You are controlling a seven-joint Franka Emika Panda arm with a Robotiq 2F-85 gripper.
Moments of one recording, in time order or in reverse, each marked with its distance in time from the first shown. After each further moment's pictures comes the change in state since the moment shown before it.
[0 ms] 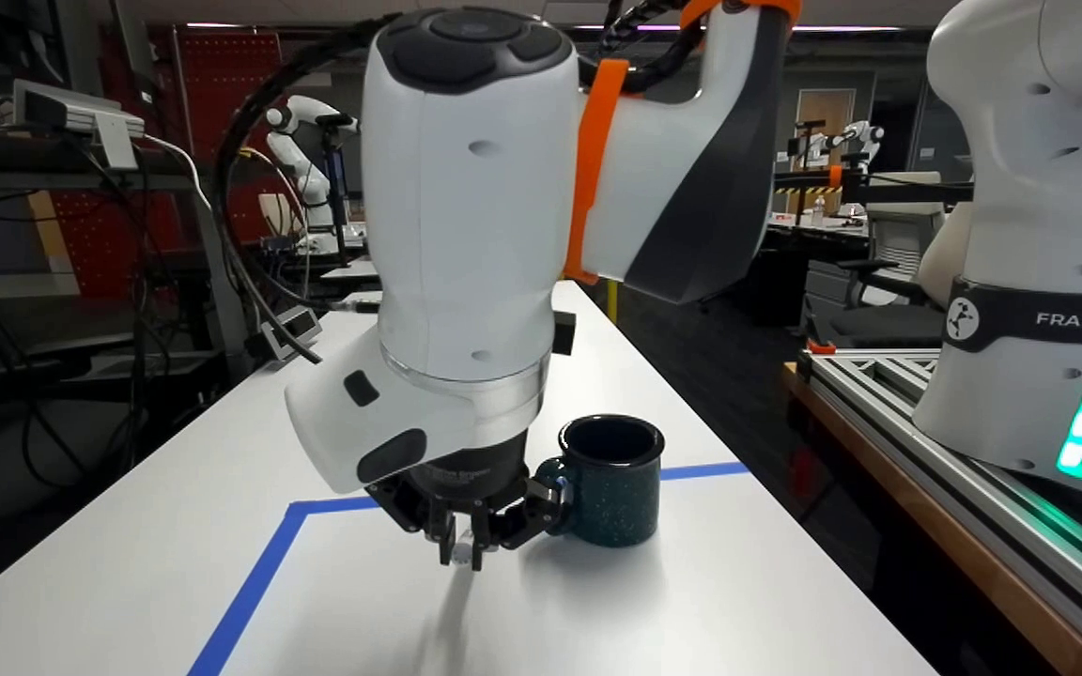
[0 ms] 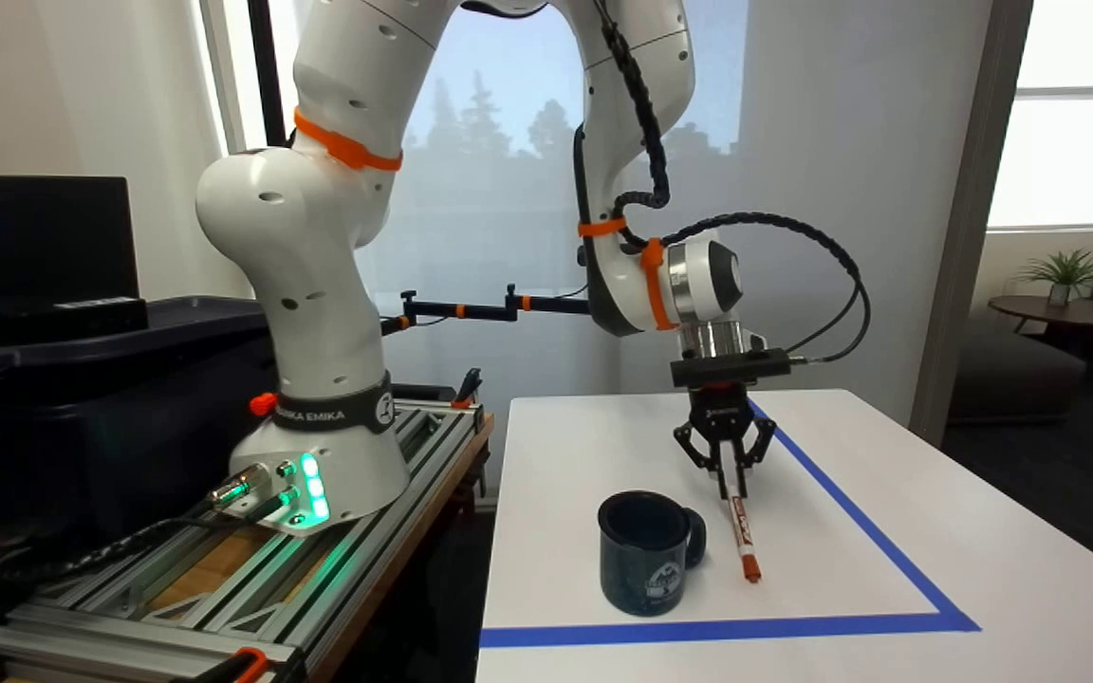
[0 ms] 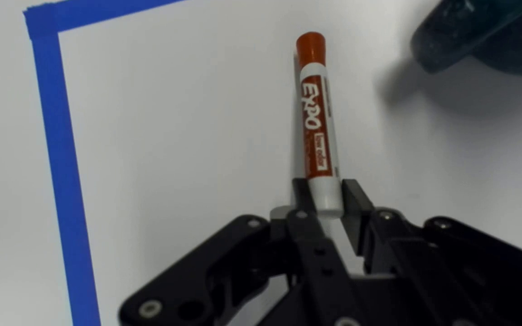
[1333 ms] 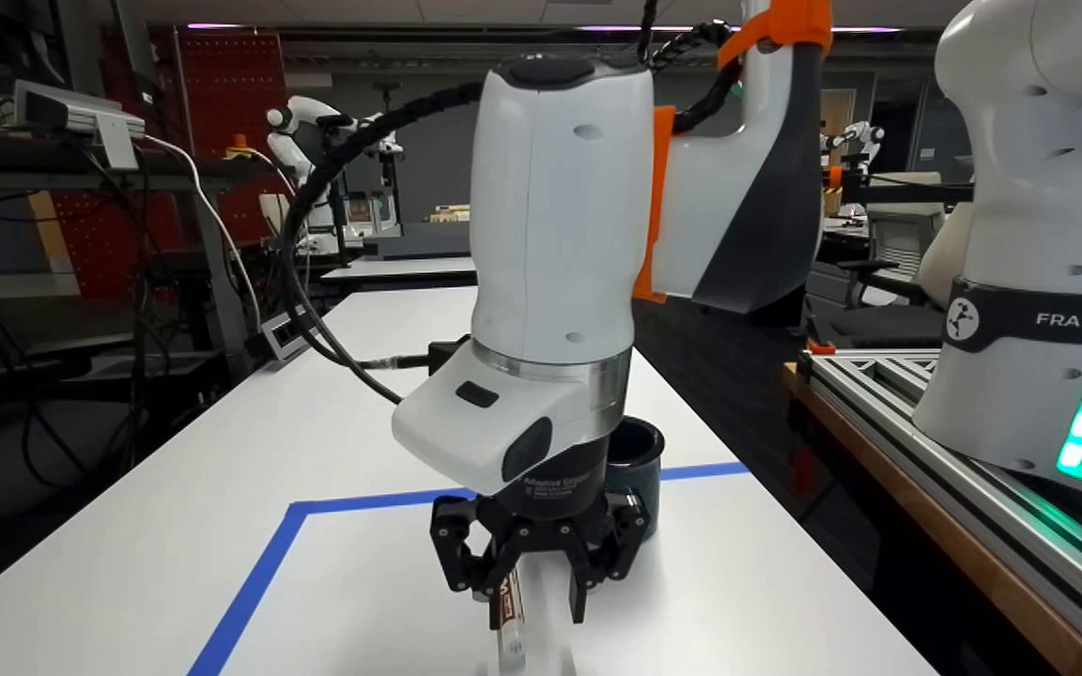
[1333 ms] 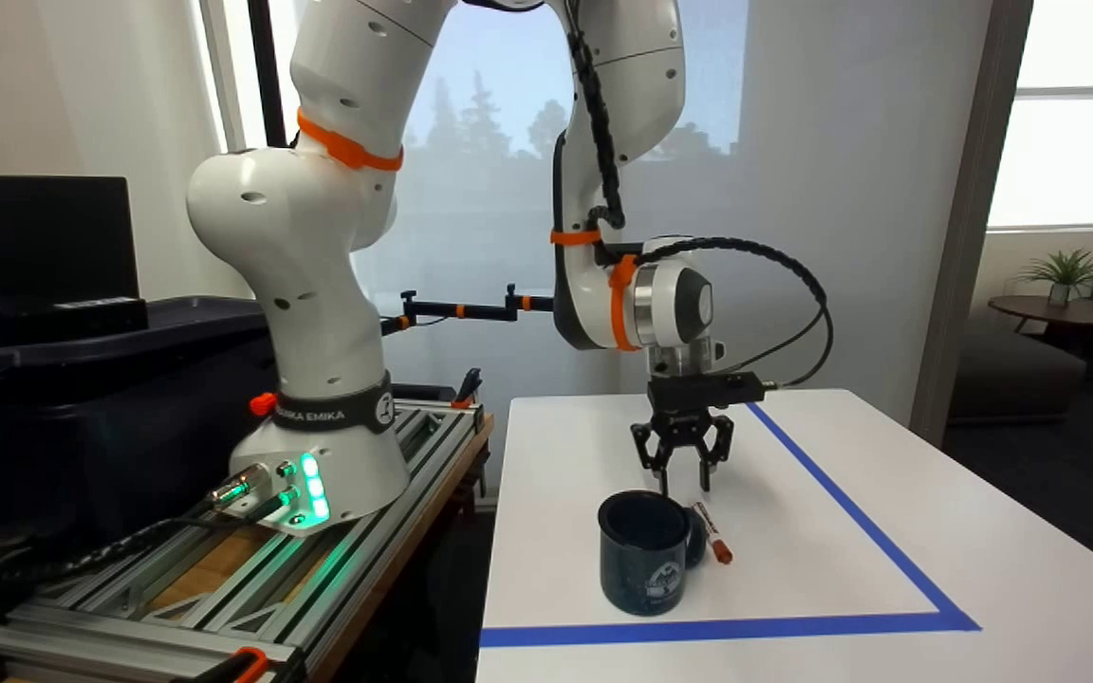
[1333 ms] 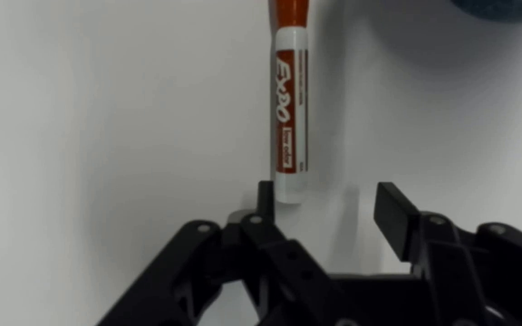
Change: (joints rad) arm -0.107 0.002 0.045 -0.130 0.028 0.252 -0.264
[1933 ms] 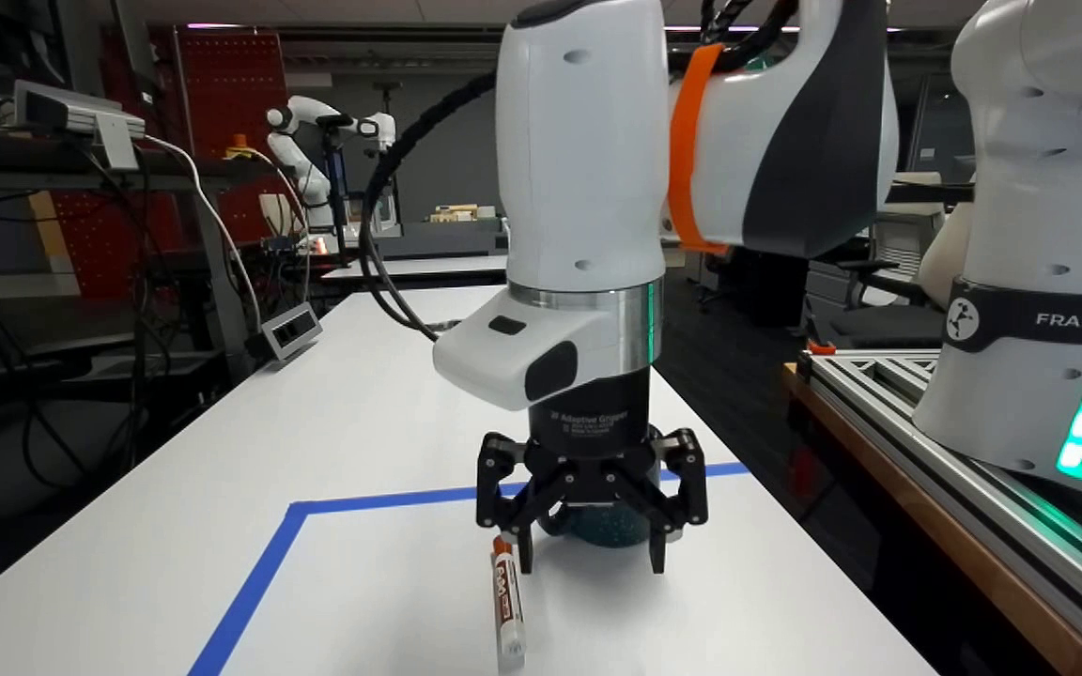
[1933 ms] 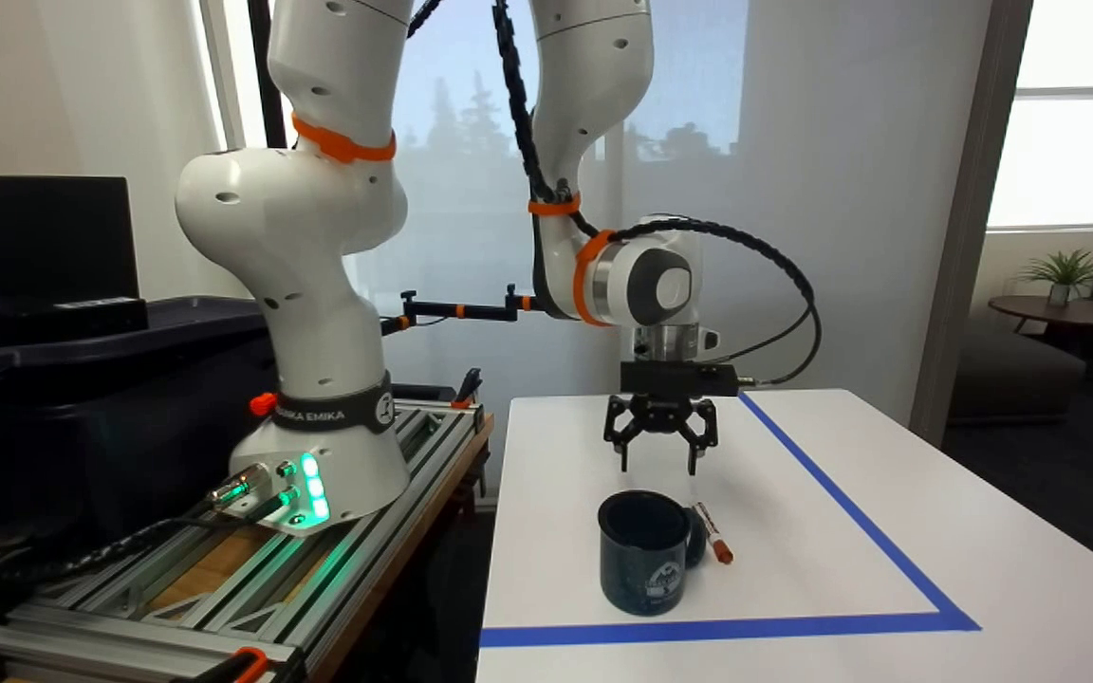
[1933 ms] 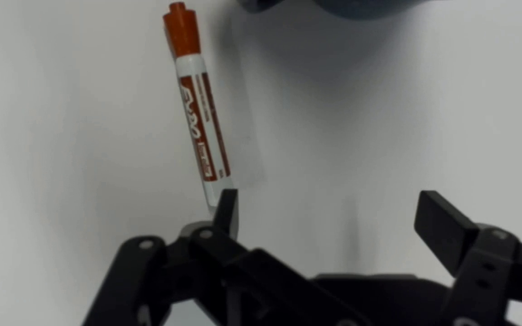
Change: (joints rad) arm -0.171 -0.127 0.168 -0.144 0.310 -0.042 -0.138
